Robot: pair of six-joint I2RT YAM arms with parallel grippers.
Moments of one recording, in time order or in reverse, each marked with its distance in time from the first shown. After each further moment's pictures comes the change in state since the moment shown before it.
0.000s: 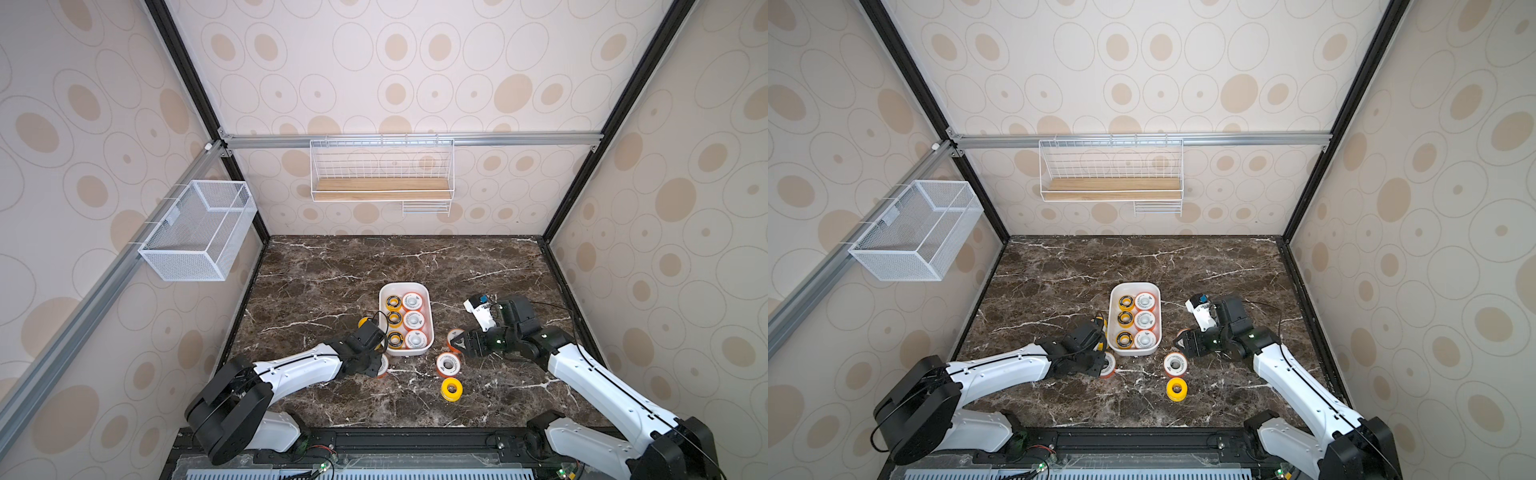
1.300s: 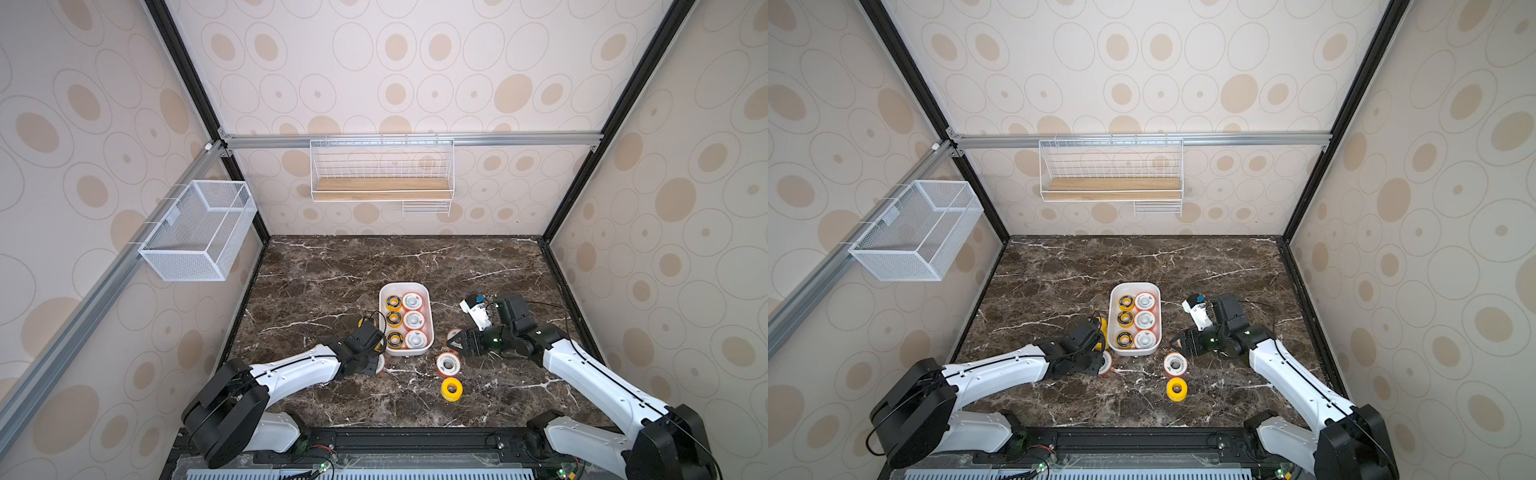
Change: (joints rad) left arm -0.001 -0.022 -0.002 -0.040 -0.074 -0.038; right arm 0.000 0.055 0.000 0.028 -0.067 0.013
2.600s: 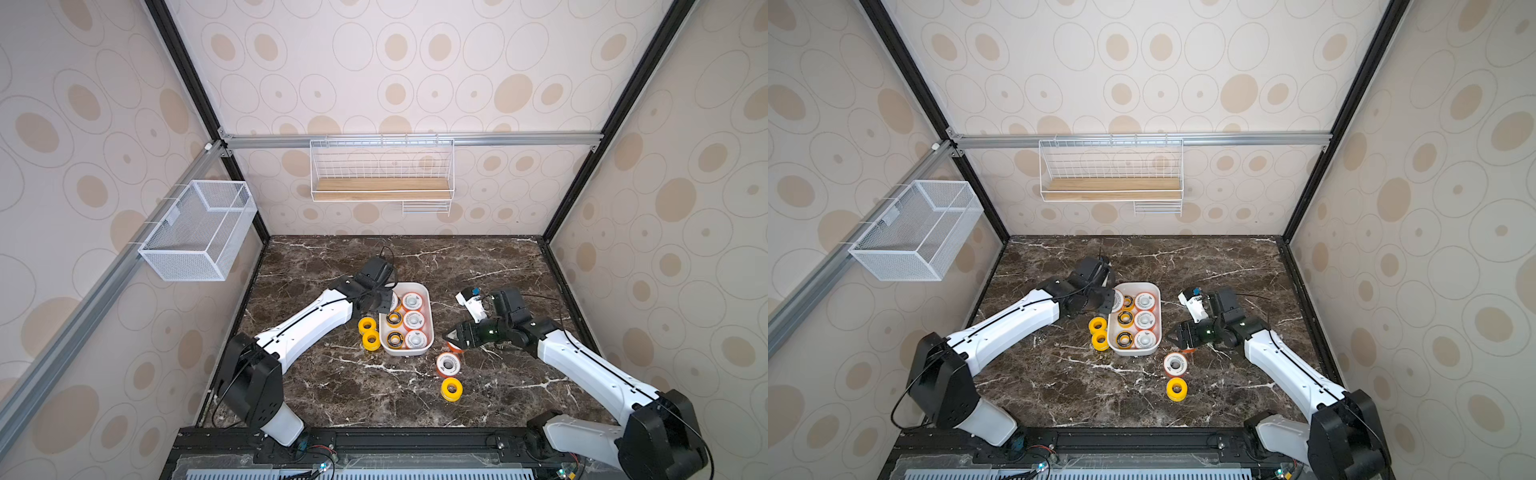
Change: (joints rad) left arm 0.142 0.286 0.693 -0.224 0.013 0.158; right arm 0.000 0.077 0.070 0.041 -0.021 0.006
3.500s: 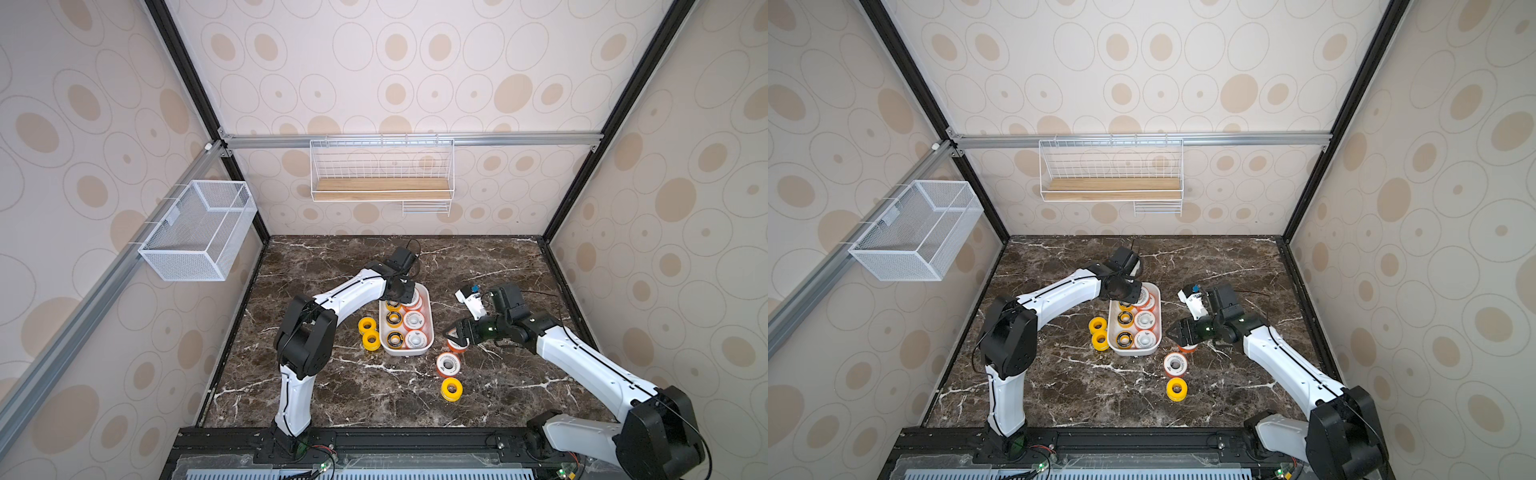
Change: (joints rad) left arm 0.000 0.402 0.304 0.009 0.121 0.023; right arm 0.000 0.017 0.029 -0.029 0.026 -0.019
